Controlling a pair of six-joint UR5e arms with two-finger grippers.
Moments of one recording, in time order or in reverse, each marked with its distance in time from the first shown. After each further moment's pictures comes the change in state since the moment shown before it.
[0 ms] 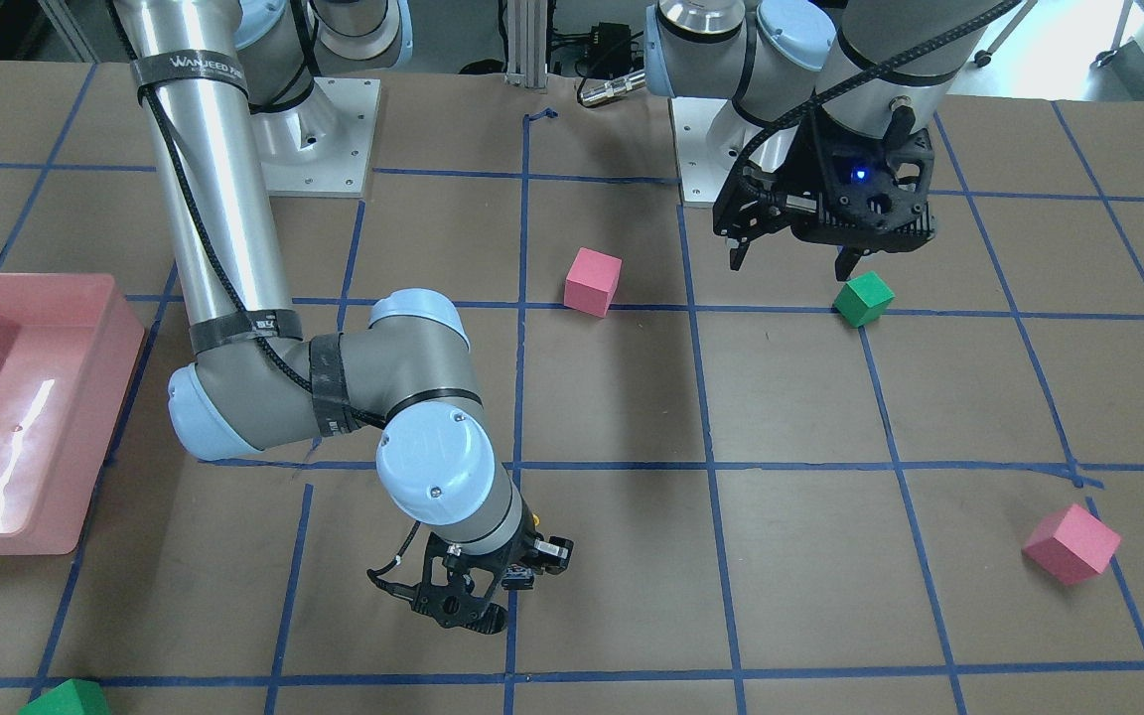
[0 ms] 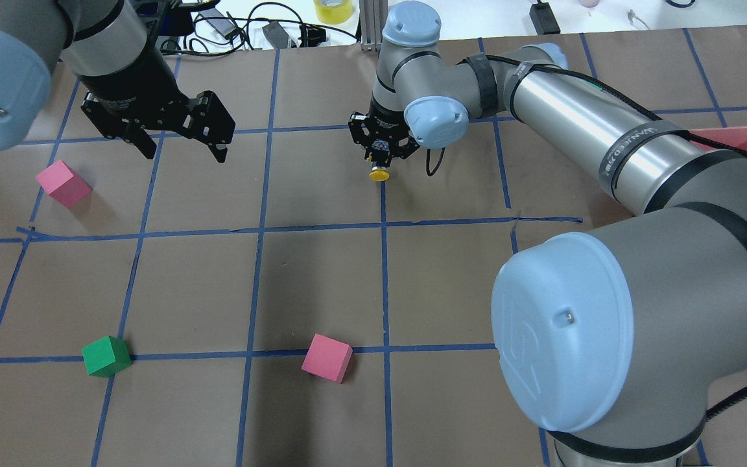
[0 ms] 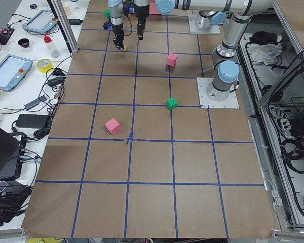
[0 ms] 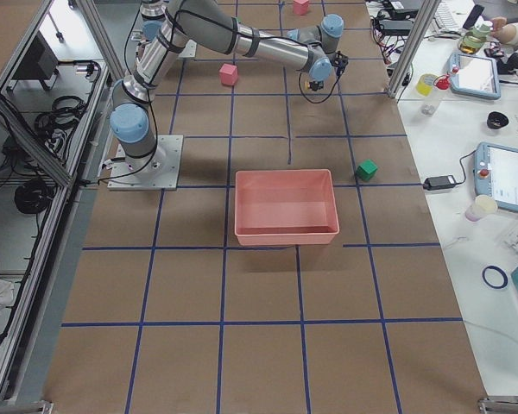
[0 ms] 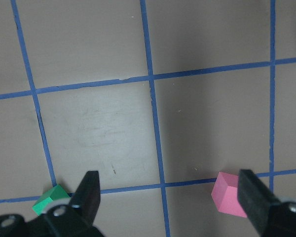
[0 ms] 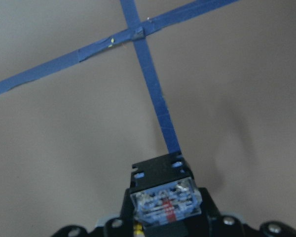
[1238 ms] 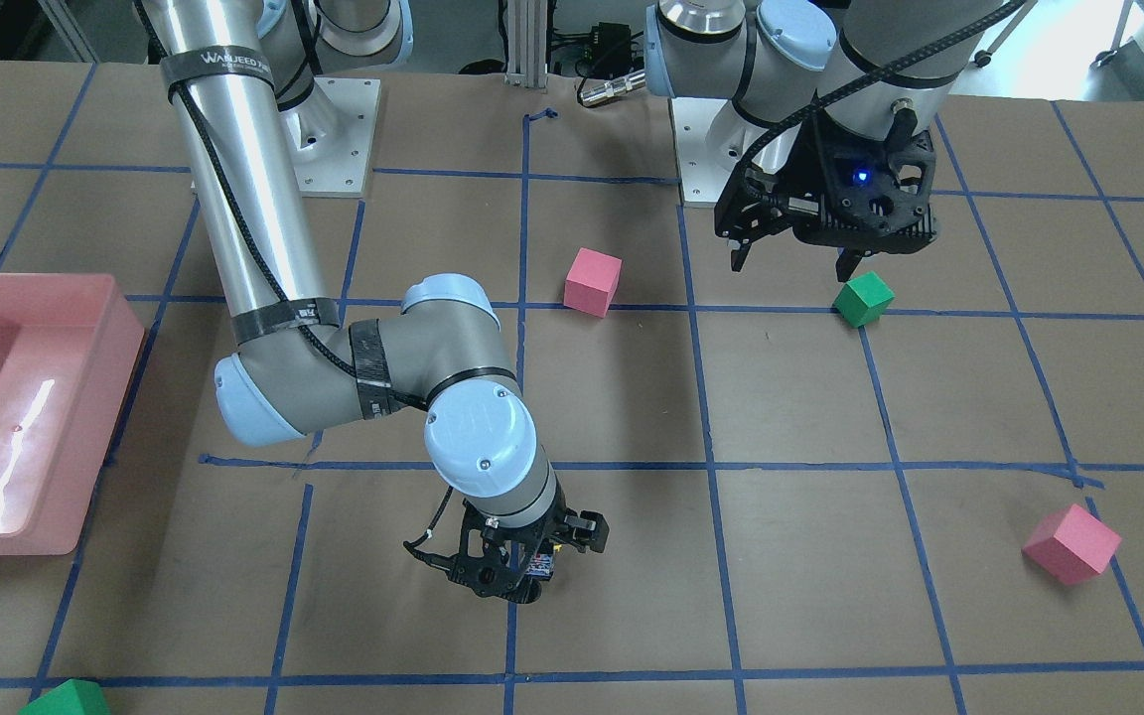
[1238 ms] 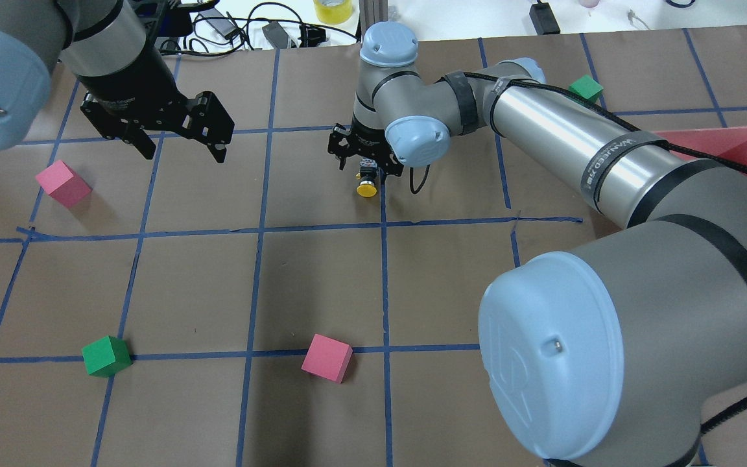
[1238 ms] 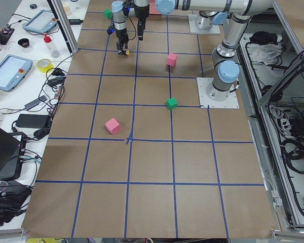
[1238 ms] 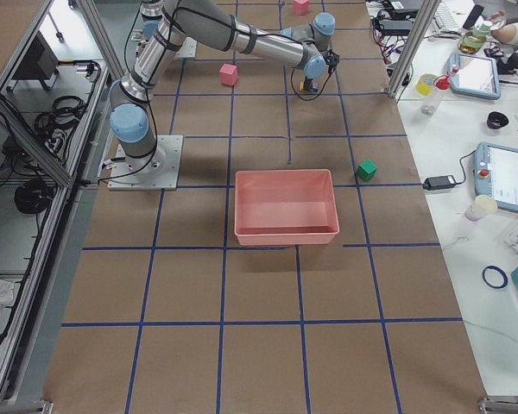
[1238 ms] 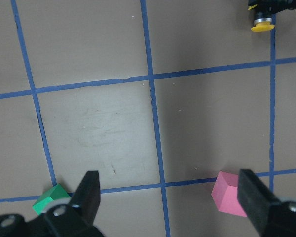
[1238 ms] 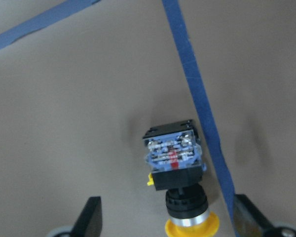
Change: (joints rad) left arm 0.003 -0.001 -0.003 0.000 0.000 -0.001; right arm 0.042 -0.034 0.040 -0.010 0.009 0.055
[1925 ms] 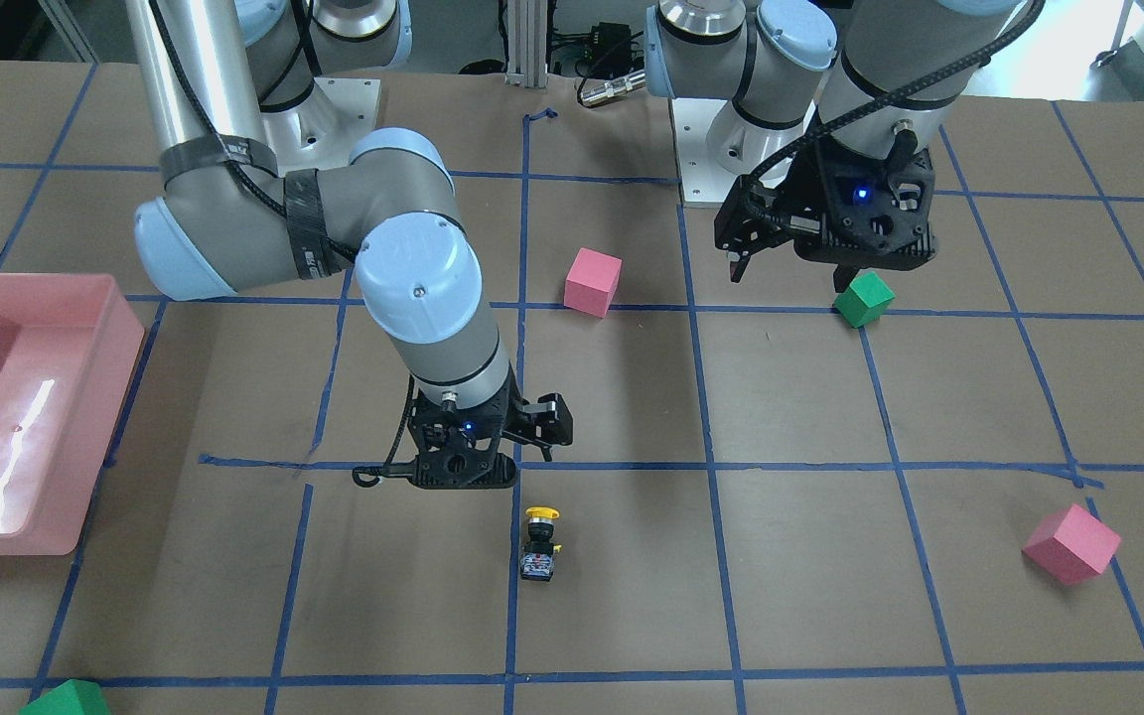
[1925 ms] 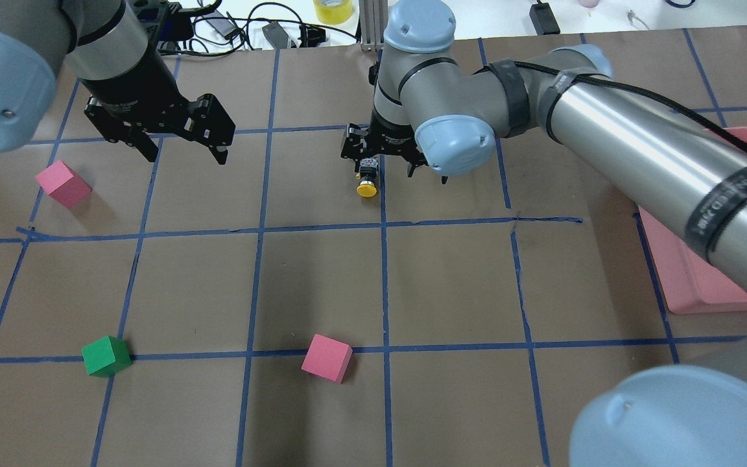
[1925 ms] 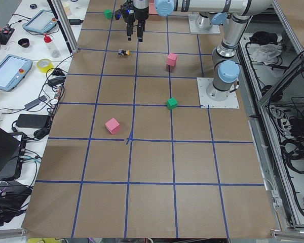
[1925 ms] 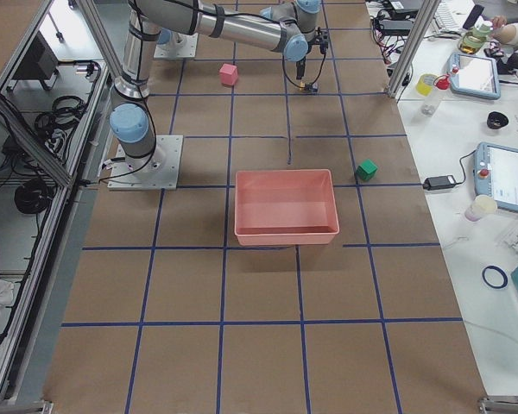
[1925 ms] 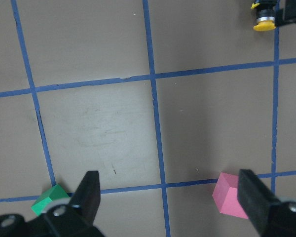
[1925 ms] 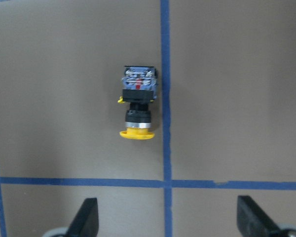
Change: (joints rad) left arm 0.008 -0.022 -0.006 0.012 -0.016 -0.008; right arm -0.045 -0.284 0.221 0.031 -0.058 -0.347
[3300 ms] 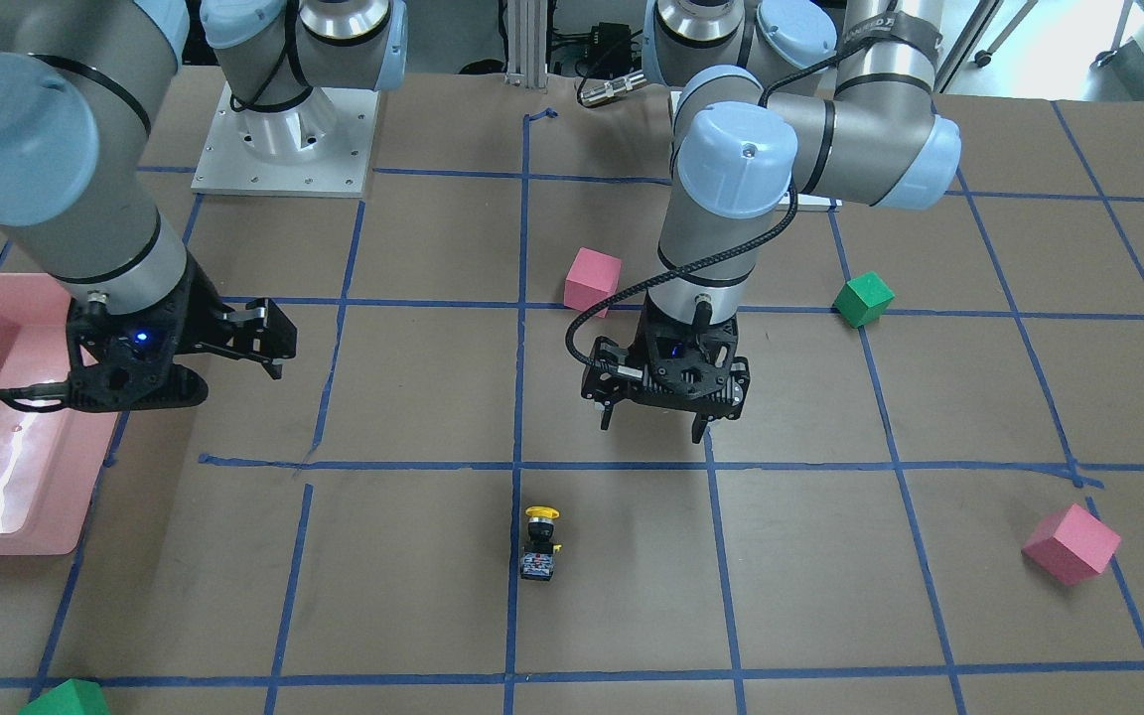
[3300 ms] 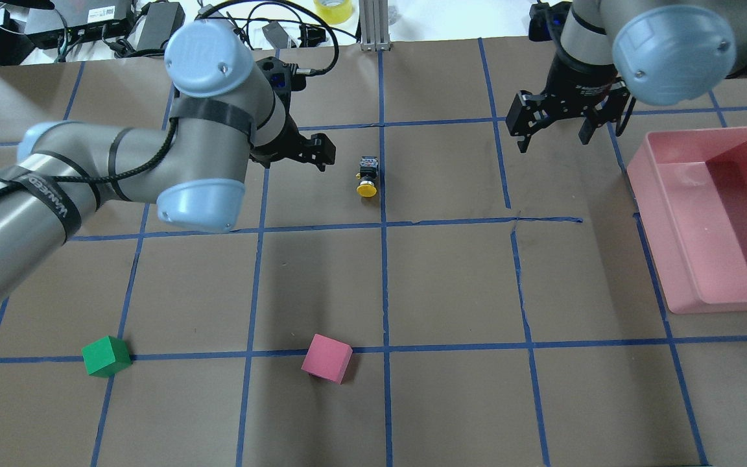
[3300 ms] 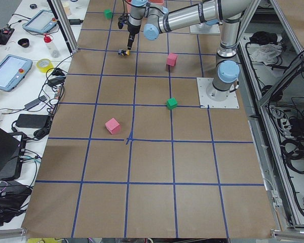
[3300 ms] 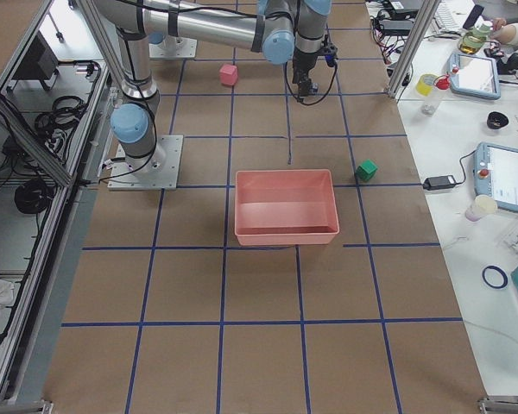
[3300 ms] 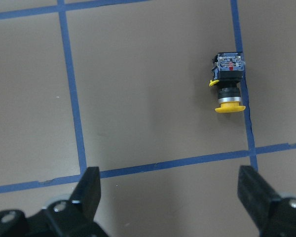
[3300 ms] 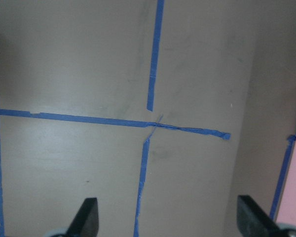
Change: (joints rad) left arm -0.170 -0.201 -0.294 0.805 -0.013 -0.121; right arm -0.327 -0.242 0.017 0.369 -0.158 -0.443
